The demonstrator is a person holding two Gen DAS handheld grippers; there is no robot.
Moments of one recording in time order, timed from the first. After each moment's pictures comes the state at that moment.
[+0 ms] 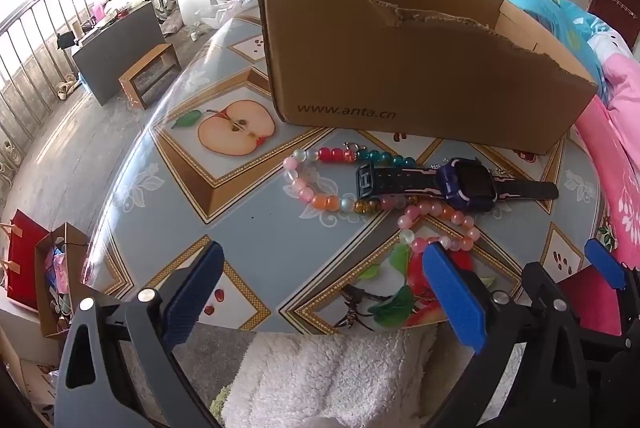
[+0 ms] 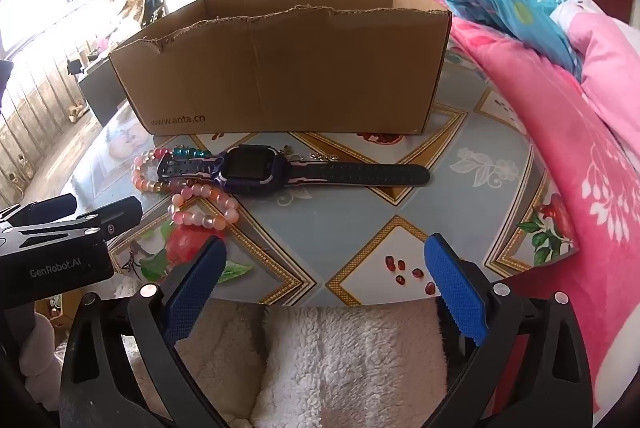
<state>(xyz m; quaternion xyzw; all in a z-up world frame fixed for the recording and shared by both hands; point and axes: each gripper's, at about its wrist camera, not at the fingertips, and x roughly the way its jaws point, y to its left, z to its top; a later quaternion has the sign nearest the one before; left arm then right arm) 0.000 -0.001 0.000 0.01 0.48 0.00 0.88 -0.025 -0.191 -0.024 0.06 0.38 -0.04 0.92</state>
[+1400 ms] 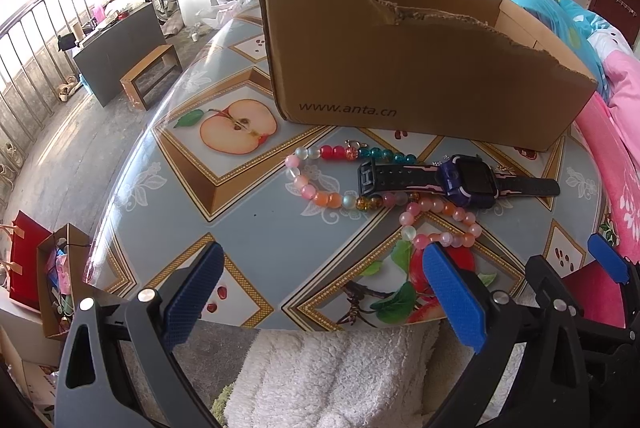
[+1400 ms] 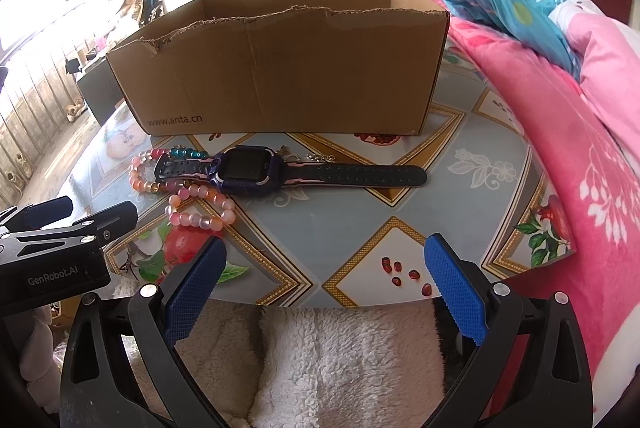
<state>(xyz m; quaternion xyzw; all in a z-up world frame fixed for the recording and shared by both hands) -0.003 0.006 0.001 0.00 0.48 -0.01 0.88 -0.025 -0.194 -0.023 0.06 0.38 -0.04 0.92</state>
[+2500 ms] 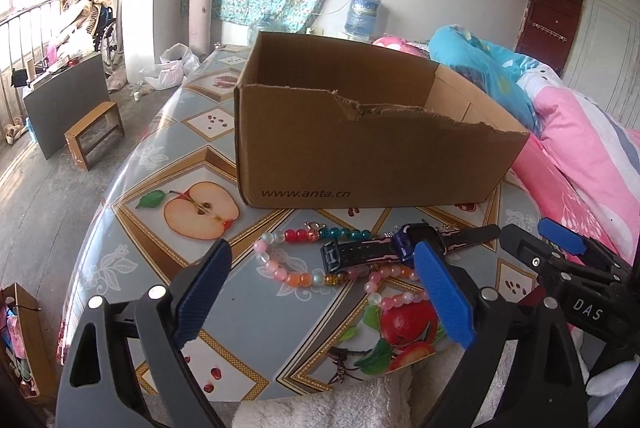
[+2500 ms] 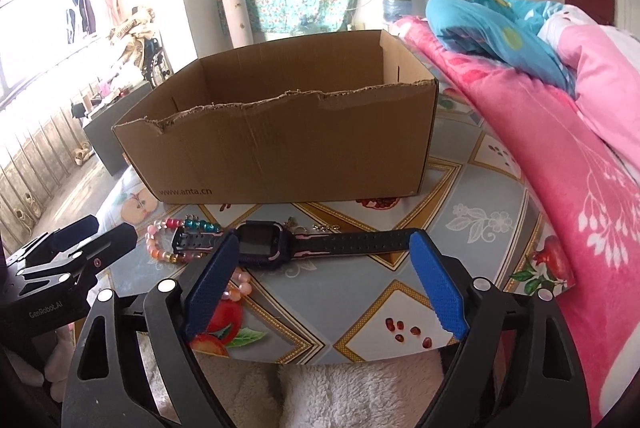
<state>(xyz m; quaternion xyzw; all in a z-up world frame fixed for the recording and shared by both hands) 0.005 0.026 0.024 -0.04 0.36 -0.15 0.92 -0.010 -0.205 0.007 0.10 0.31 -0.04 0.94</state>
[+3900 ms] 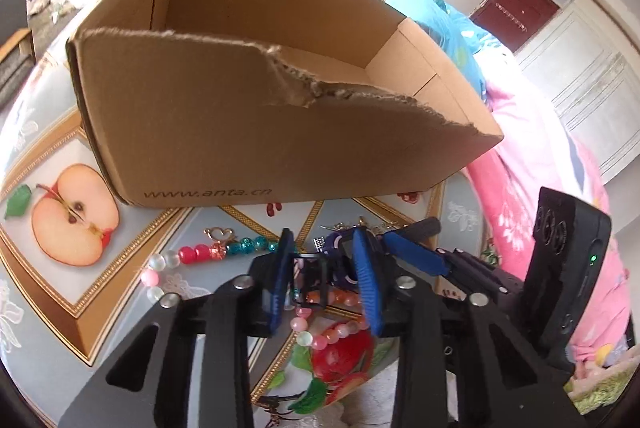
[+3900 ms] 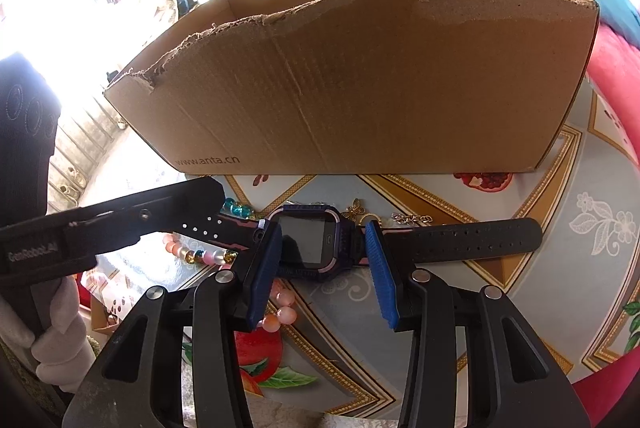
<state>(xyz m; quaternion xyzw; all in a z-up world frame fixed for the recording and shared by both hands) 0.078 -0.010 -0.001 -0.10 0.49 -0.28 0.82 0.055 -0.192 -0.031 0.13 0.41 0.06 0.90</state>
